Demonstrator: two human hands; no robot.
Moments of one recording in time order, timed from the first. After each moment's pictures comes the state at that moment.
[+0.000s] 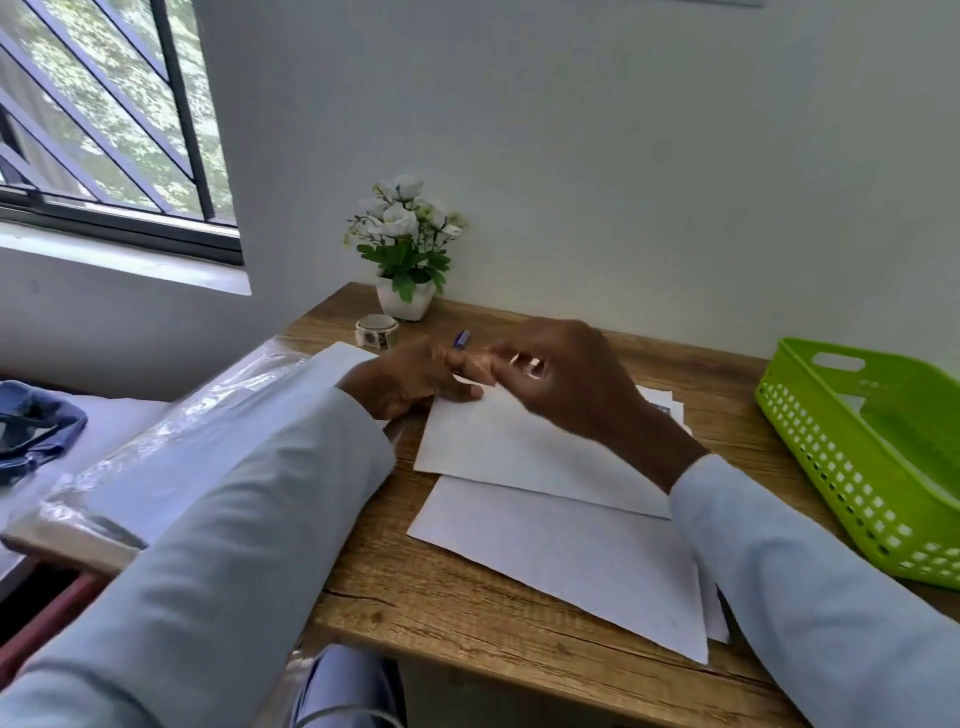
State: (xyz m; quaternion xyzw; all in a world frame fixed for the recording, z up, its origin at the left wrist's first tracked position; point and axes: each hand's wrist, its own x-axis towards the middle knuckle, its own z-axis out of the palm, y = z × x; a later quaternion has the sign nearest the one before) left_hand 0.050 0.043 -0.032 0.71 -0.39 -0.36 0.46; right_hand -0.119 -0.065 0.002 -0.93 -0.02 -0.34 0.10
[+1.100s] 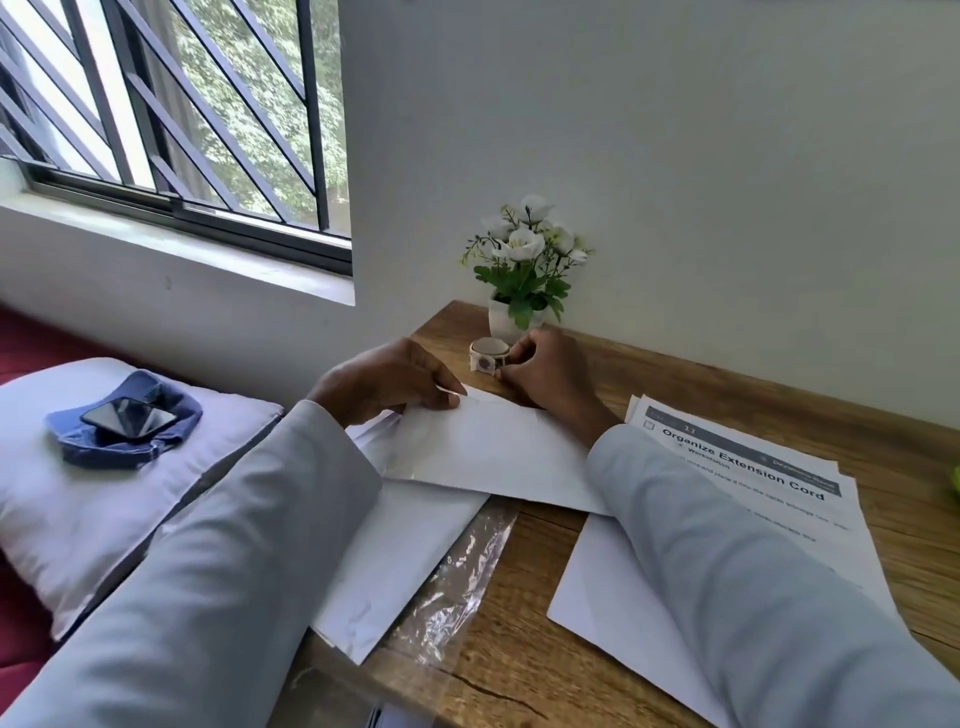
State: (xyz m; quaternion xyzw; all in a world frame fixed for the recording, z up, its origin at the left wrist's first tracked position) left_hand 0.145 0.143 -0.027 0.78 -0.28 -0.29 0.47; right_hand 0.073 -0.044 -0.045 -0.91 0.23 -0.24 0.26
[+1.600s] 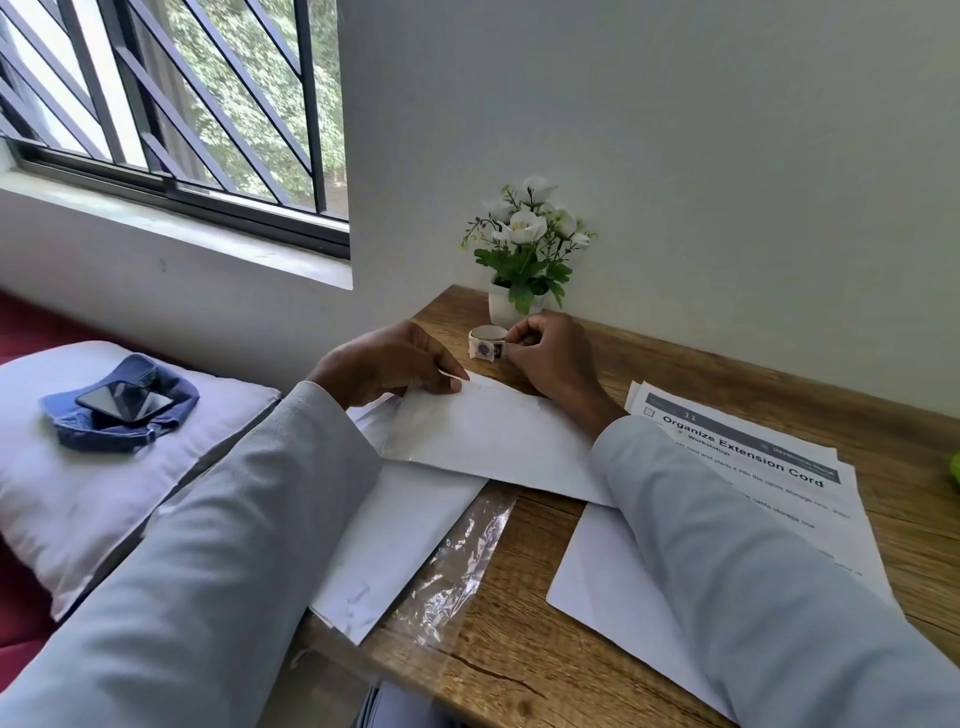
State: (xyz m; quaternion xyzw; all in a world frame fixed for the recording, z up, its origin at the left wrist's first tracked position) left_hand 0.143 0.141 -0.025 0.77 -0.28 -0.30 0.48; right_hand 0.070 -0.045 -0.051 -0.89 0.20 -0.29 0.29
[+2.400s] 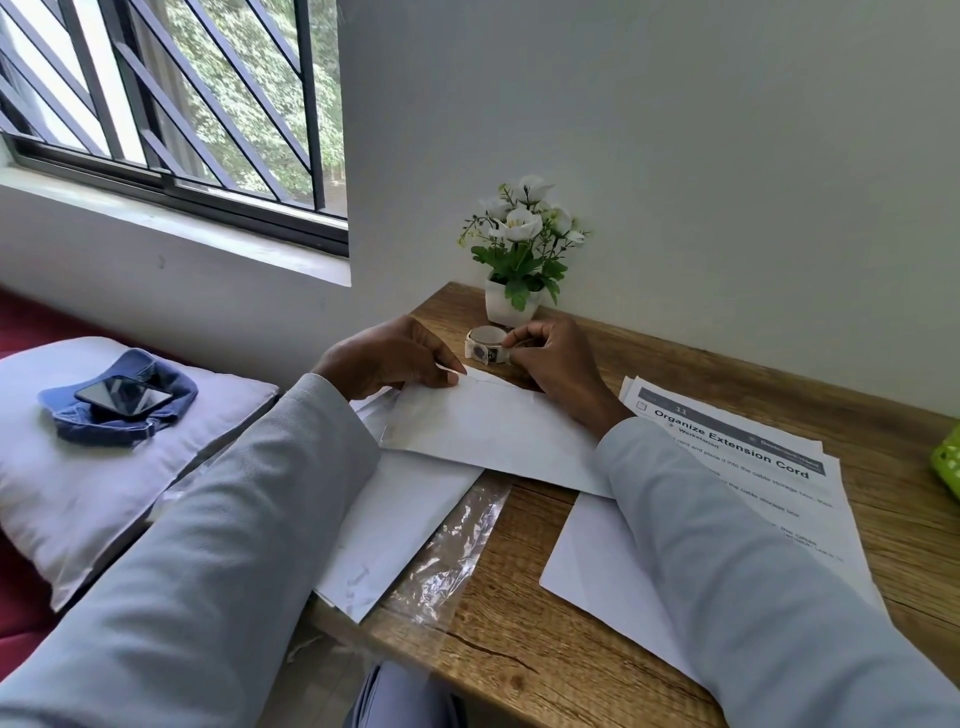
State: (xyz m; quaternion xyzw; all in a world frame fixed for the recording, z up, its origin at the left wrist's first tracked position) left_hand 0.140 0.141 -0.025 0.79 -0.29 -0.28 0.46; right_hand 0.054 -0.047 -0.051 -0.86 0.20 -0.25 0.40
